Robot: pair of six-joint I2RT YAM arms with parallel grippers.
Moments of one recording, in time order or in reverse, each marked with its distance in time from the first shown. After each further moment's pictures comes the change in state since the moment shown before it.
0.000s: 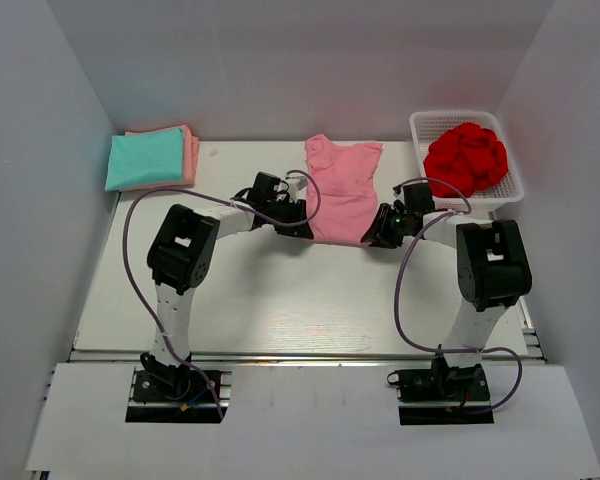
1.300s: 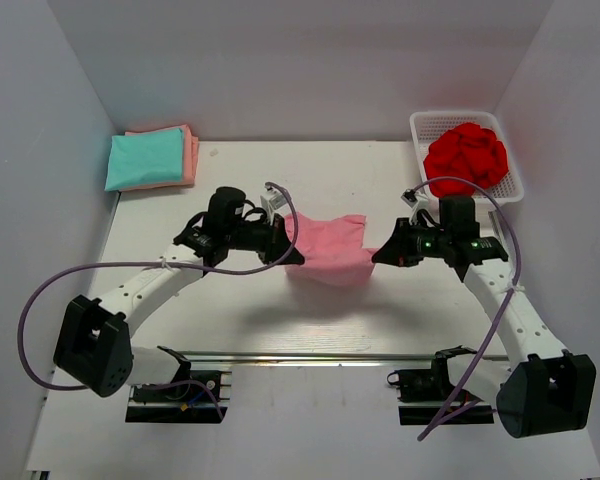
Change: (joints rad) left arm -0.068 -0.802 -0.444 -0.062 0.274 -0.028; right arm 0.002 -0.745 -0.159 -0.415 -0.306 -0.309
